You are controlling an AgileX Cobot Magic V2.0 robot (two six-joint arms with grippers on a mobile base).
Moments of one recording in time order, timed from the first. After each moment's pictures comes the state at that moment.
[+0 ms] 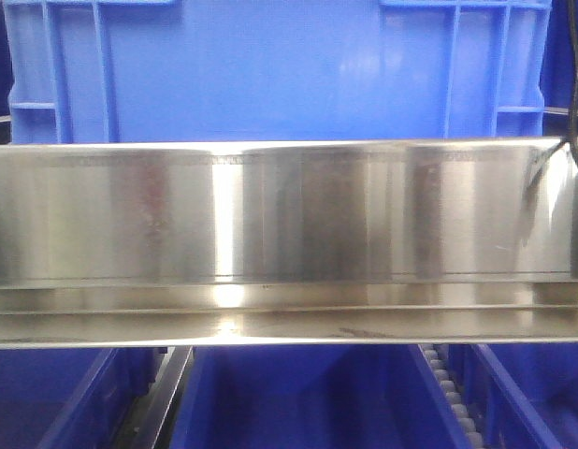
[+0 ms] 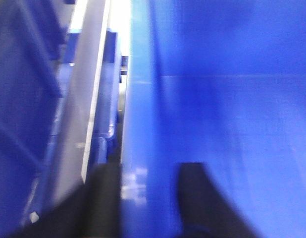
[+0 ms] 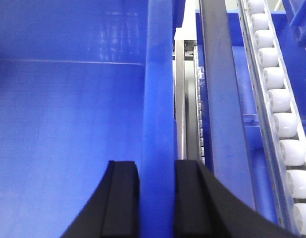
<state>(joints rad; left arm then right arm) -0.38 1.87 -1.97 0.38 1.01 -0.50 0.51 1.87 -1.96 -0.15 1.02 0.31</state>
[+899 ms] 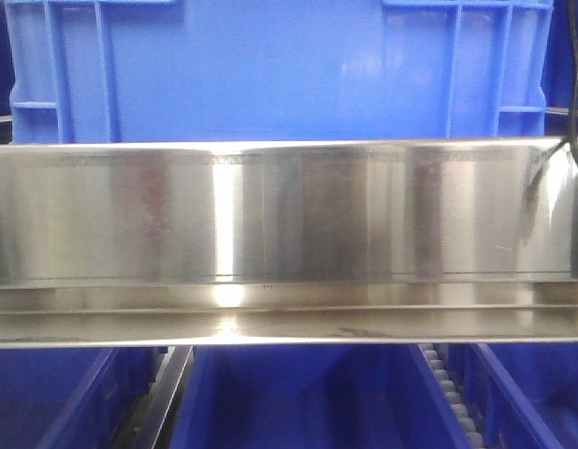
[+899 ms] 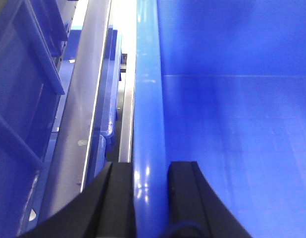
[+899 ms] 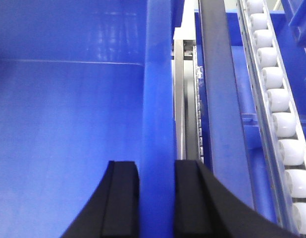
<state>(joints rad) -0.38 1.87 -2.00 0.36 1.04 -0.50 0.51 1.87 -1.98 -0.15 1.03 0.31</state>
